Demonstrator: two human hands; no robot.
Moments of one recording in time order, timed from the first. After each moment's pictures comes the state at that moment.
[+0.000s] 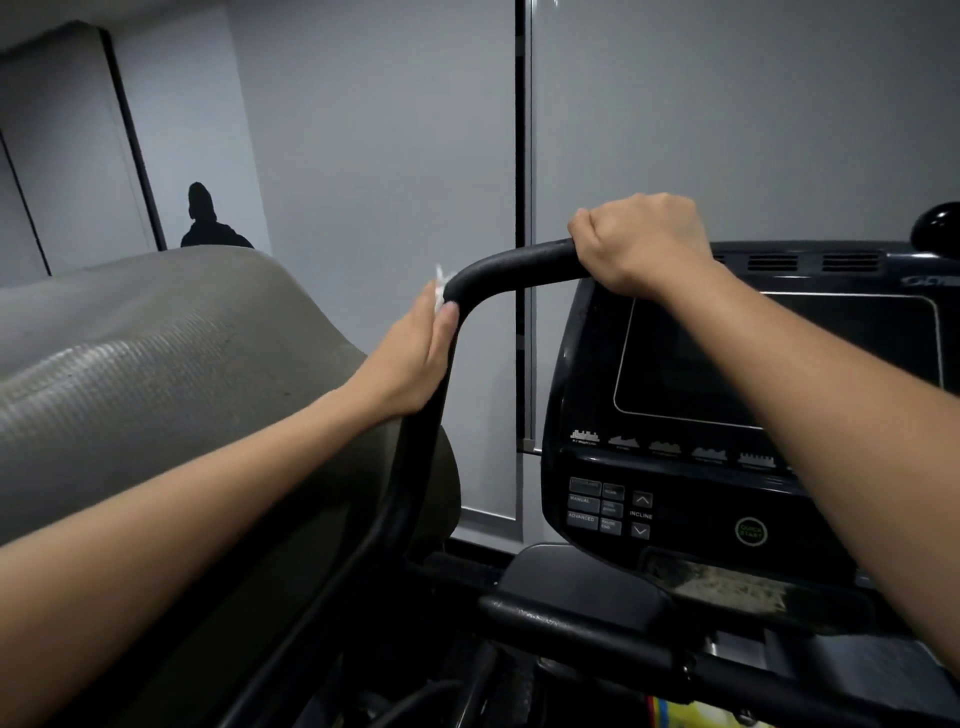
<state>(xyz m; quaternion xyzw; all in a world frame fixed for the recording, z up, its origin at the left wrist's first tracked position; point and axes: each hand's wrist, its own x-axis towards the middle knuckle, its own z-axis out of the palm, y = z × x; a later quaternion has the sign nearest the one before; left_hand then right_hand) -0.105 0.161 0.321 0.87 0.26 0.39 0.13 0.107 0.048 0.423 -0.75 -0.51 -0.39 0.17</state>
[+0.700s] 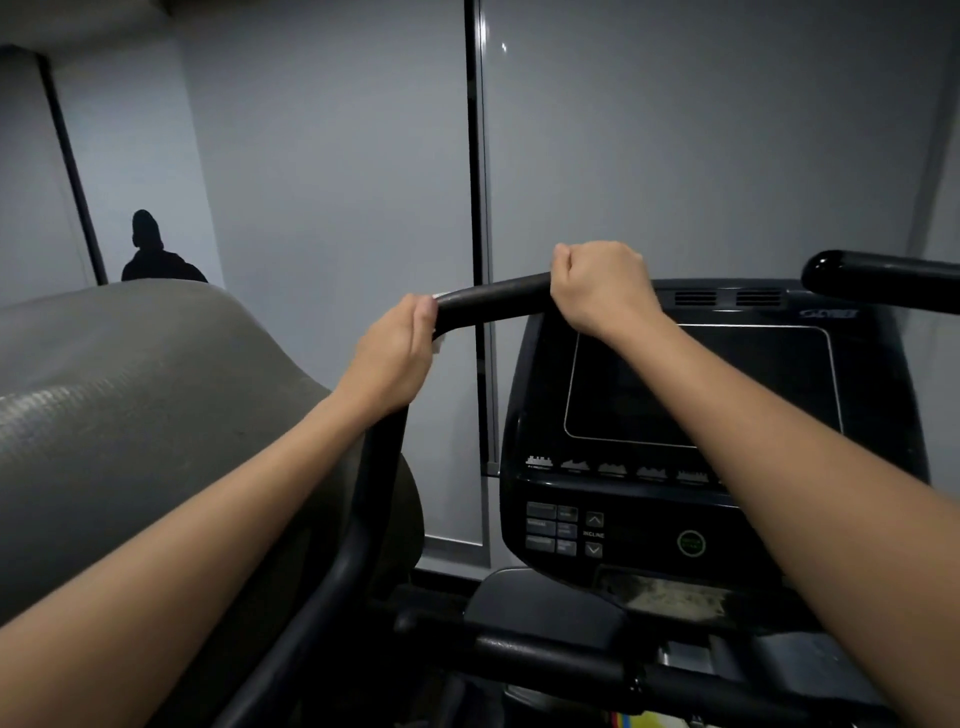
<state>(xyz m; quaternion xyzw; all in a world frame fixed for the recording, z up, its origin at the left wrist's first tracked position) -0.071 0.153 0.350 0.83 0.29 0.47 0.09 0.119 0.038 0.413 -0.75 -0.48 -0.32 0.33</state>
